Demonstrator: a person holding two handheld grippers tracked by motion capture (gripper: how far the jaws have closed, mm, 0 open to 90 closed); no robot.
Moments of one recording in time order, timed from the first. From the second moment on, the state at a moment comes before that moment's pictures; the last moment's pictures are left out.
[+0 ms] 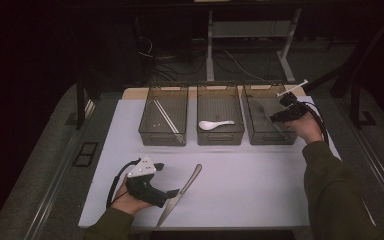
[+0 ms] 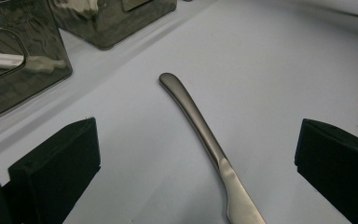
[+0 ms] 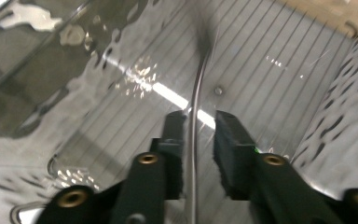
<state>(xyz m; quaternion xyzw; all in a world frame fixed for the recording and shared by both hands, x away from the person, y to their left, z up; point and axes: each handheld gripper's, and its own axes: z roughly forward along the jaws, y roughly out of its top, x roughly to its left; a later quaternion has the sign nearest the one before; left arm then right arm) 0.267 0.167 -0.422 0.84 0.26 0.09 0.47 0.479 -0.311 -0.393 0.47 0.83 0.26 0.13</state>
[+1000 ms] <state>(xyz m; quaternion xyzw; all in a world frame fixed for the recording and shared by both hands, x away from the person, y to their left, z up) 0.276 0.158 -0.424 0.85 0.27 0.09 0.45 0.361 -0.311 -0.375 0.38 0.81 0.42 0.15</state>
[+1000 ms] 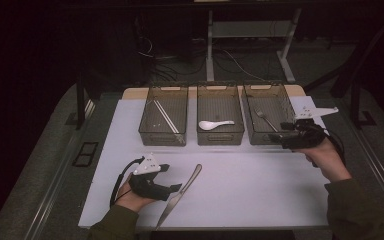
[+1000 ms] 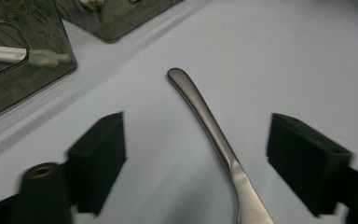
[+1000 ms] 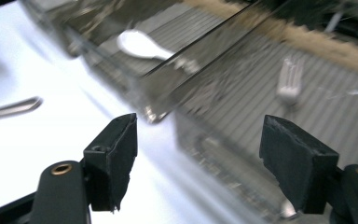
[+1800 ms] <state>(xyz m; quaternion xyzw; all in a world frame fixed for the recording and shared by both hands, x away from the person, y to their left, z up) 0.344 0.096 -0.442 0.88 0.29 0.07 0.36 0.281 -0.285 -0.419 0.35 0.82 0.44 0.12</state>
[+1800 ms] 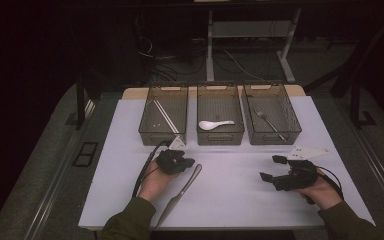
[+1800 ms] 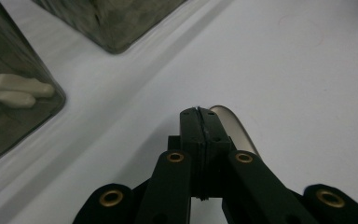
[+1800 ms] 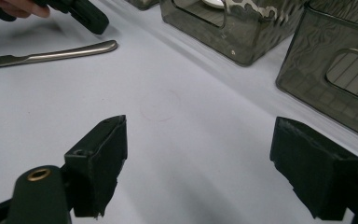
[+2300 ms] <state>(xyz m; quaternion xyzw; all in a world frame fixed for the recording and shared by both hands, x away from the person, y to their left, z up) 0.339 0.068 -0.444 0.90 0.24 0.04 0.36 0.278 -0.286 -0.419 0.35 0.82 0.44 0.12</state>
